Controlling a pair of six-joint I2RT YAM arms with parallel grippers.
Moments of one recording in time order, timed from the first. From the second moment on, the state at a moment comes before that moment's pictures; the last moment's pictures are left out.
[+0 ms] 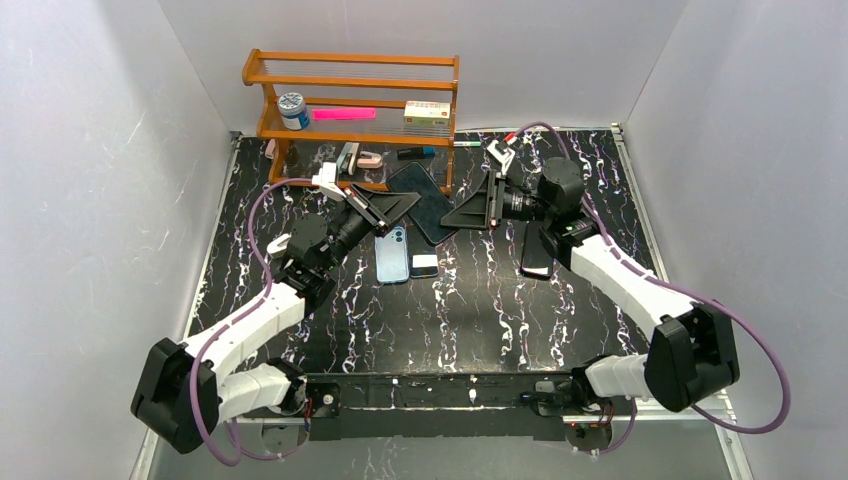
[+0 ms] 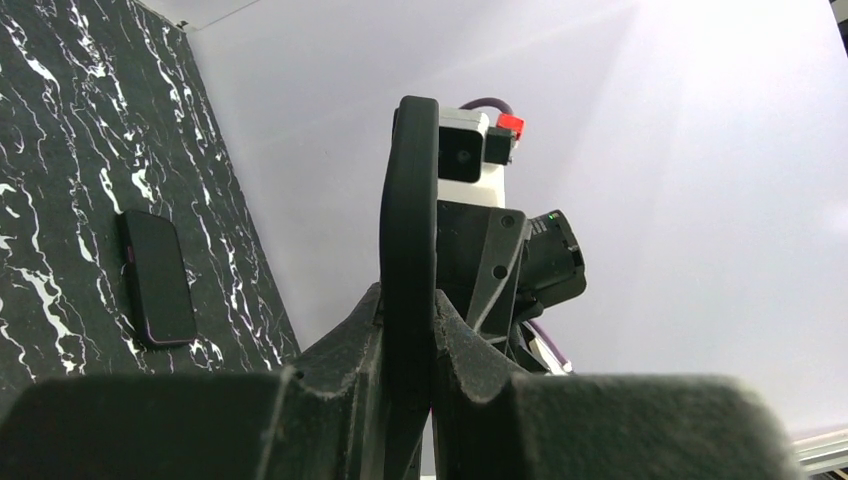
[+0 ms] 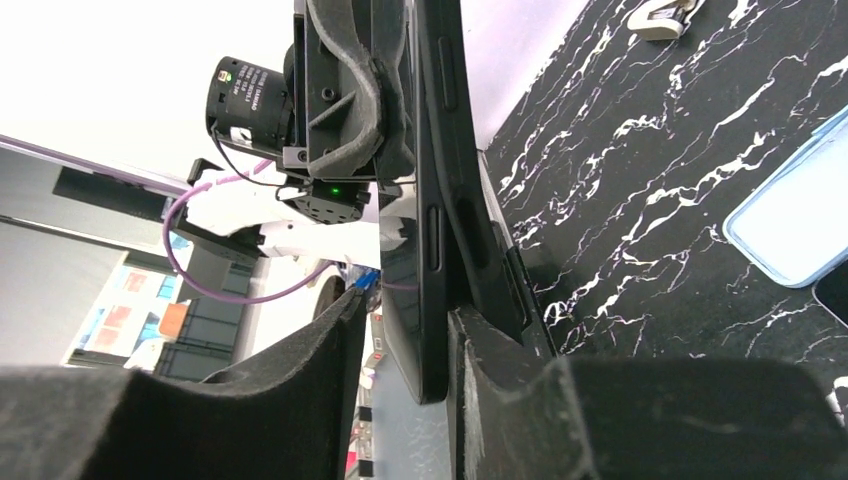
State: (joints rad) left arm -0.57 1.10 0.65 0.64 0.22 -1.29; right arm 0.47 1.29 0.94 0.33 -0.99 1.03
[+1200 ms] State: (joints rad) left arm -0.63 0.94 0.72 0.28 0.15 -1.00; right arm 0.50 1.29 0.94 0.39 -0.69 1.20
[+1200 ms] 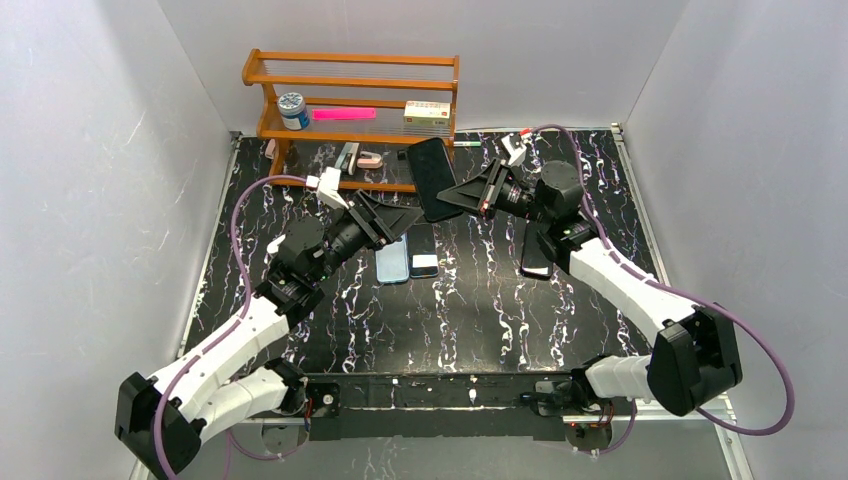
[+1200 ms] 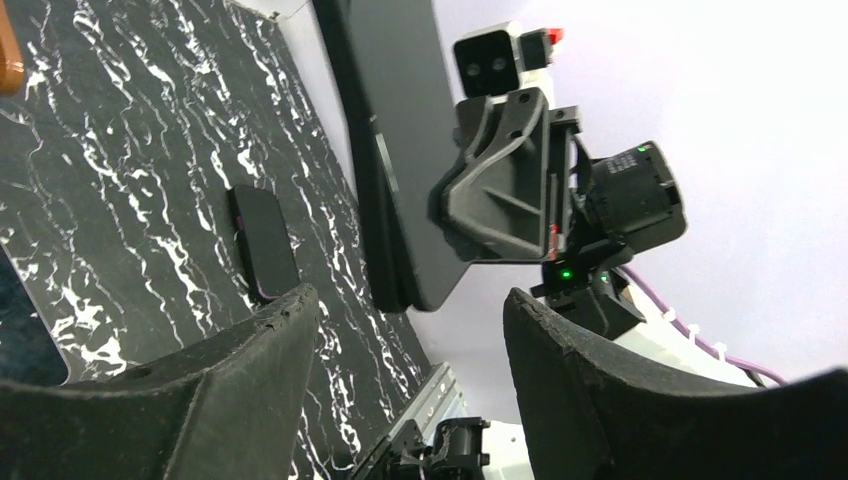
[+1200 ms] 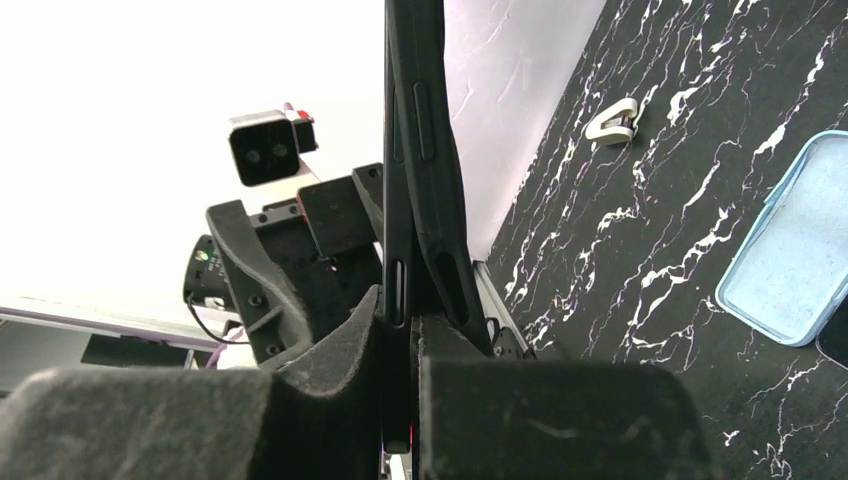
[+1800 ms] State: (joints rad) left arm -0.63 1.00 0.68 0.33 0.16 -1.06; right arm 0.50 1.28 0.93 0.40 -0.65 1.26
